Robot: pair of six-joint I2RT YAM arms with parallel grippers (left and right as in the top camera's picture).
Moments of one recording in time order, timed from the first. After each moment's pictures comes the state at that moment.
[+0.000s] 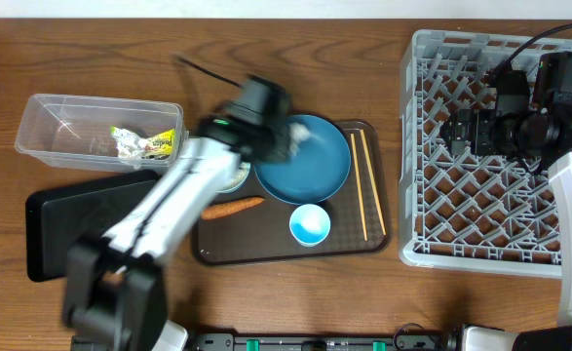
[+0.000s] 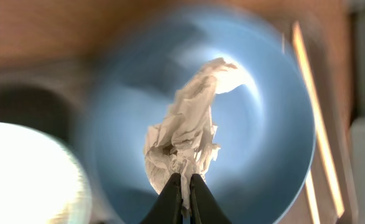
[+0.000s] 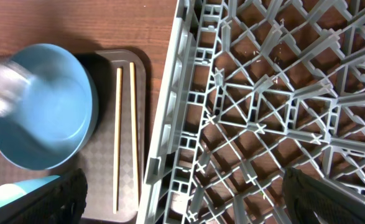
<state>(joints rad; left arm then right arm) -0.36 1.65 1.29 -0.67 0.14 -0.32 -0.13 1.48 1.44 -1.06 -0.29 -0.09</state>
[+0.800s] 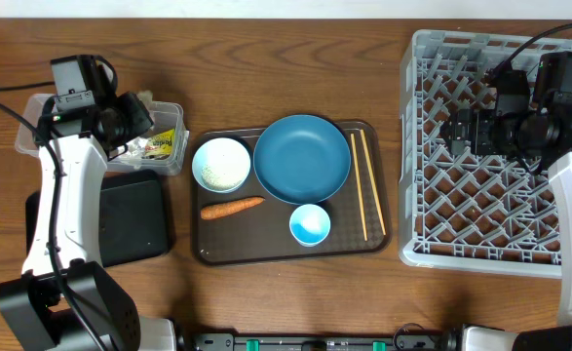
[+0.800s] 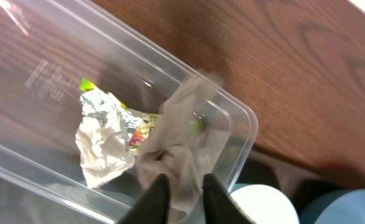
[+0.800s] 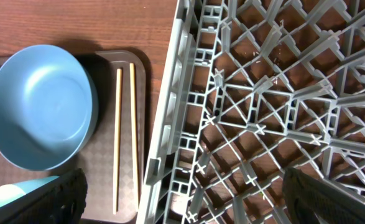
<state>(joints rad) 0.23 1.60 1.32 -0.71 0.13 -0.32 -0.13 1.48 1.44 -1.06 -0.29 -0.09</state>
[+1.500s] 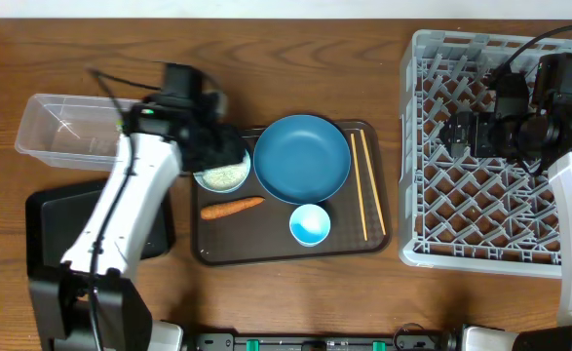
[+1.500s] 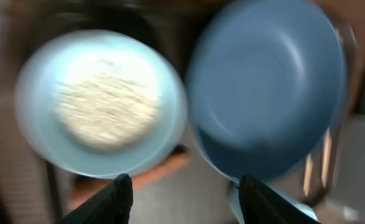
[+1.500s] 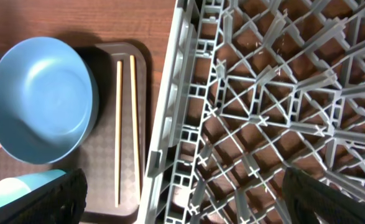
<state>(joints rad) -0.19 1.60 1.31 -0.97 0.28 -0.30 -0.13 1.48 1.44 -1.09 -0.29 -0.09</state>
